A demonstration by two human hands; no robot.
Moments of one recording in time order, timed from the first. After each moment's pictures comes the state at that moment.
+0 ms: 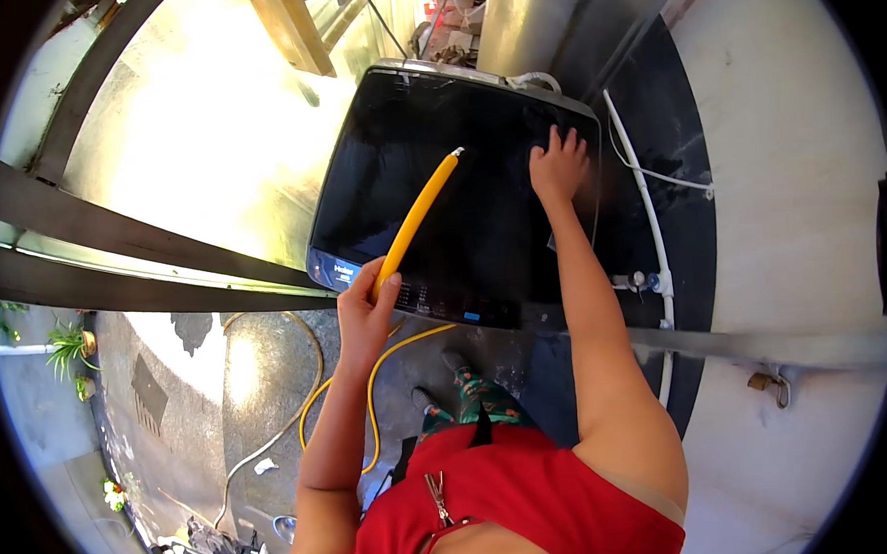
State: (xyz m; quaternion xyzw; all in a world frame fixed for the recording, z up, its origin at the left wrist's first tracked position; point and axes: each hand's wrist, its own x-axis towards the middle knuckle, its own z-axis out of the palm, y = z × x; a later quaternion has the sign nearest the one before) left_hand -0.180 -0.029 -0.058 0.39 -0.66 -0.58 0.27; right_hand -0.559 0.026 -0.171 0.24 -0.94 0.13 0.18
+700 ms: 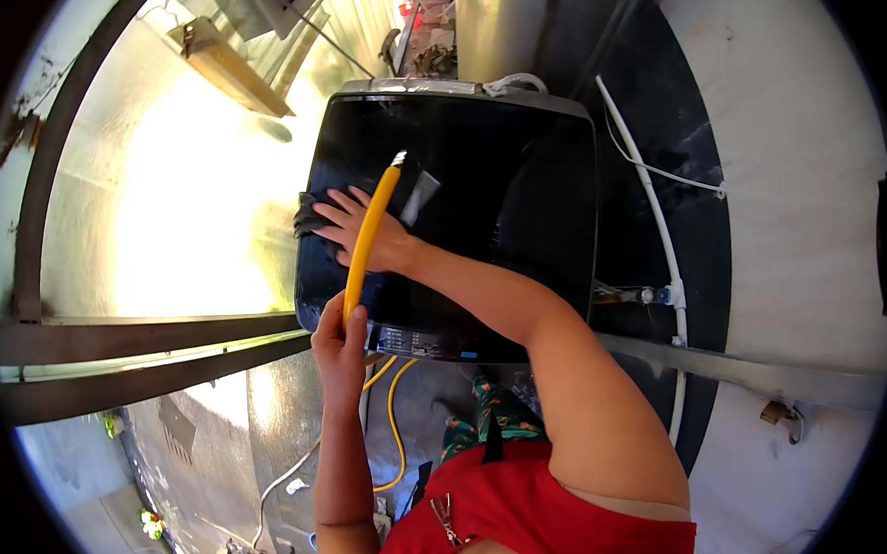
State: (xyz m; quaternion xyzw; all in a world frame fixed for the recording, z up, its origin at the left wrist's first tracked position) left_hand -0.212 -0.054 -0.065 0.42 -0.64 -0.58 0.29; right_hand -0.392 -0.118 -0.160 0.73 -0.62 0.29 0.05
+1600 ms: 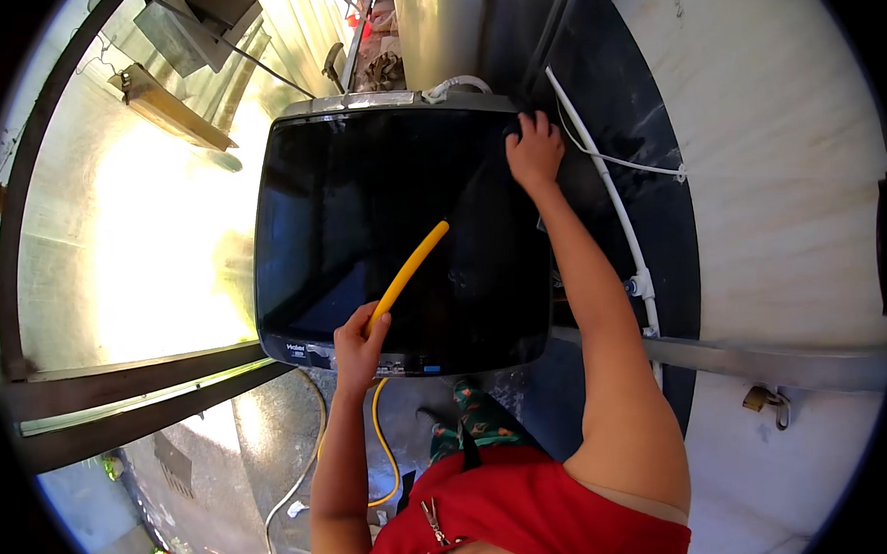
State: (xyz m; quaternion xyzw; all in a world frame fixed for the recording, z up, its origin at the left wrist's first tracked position) left_hand -0.265 -0.033 -0.137 0.36 -0.72 -0.57 0.17; right_hand -0.671 0.053 -0.181 0.22 -0.95 0.17 0.17
